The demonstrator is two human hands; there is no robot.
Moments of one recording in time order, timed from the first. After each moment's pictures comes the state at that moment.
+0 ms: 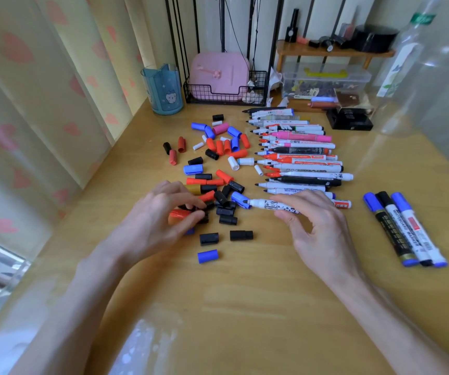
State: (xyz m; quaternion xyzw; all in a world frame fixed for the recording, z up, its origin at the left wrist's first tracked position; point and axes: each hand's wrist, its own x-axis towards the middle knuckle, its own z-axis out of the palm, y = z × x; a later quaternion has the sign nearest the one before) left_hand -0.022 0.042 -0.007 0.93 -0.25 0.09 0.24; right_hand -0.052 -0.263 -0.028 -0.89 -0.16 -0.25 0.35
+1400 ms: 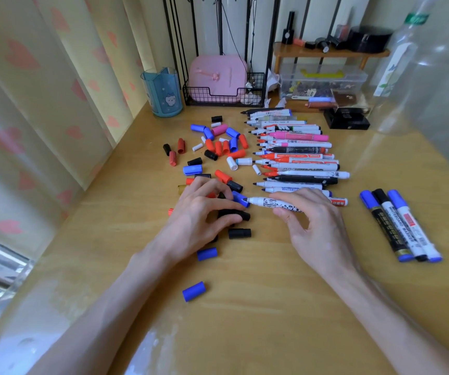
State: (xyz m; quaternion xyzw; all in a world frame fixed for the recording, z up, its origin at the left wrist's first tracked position) left_hand -0.009 -0.014 -0.033 0.89 -0.31 0.15 0.29; right_hand -0.050 -0.265 -0.029 -0.90 -0.13 -0.24 0.34
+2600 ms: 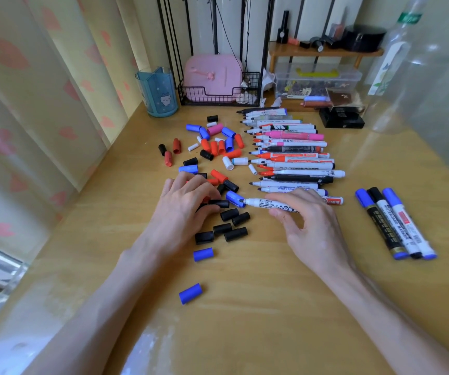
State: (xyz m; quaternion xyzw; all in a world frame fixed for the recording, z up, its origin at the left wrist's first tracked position) left_hand -0.001 -0.002 -0.034 0.93 -0.25 0.19 0.18; right_hand -0.048 -0.267 -0.032 -0.90 -0.13 -0.23 0.34
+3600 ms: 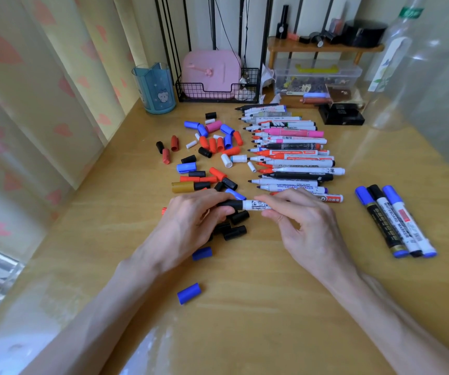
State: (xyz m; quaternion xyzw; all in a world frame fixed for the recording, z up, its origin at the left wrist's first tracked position) left_hand -0.030 -0.018 -0.015 0.88 -0.30 0.15 0.34; right_hand -0.049 -0.261 -0.030 -0.88 -0.22 -0.28 0.32
